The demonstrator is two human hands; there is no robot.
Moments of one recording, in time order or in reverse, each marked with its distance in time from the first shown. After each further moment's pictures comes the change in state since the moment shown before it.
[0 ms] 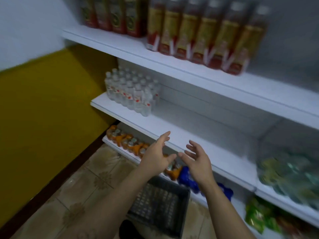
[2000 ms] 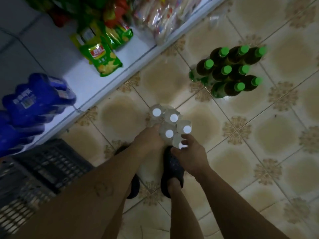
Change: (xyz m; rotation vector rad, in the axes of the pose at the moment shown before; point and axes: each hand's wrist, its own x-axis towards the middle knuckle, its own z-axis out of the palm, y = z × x) left_hand -0.166 -0.186 0.822 0.827 -1.448 -0.039; right_hand -0.296 0.667 -0.298 0.306 0.533 1.180
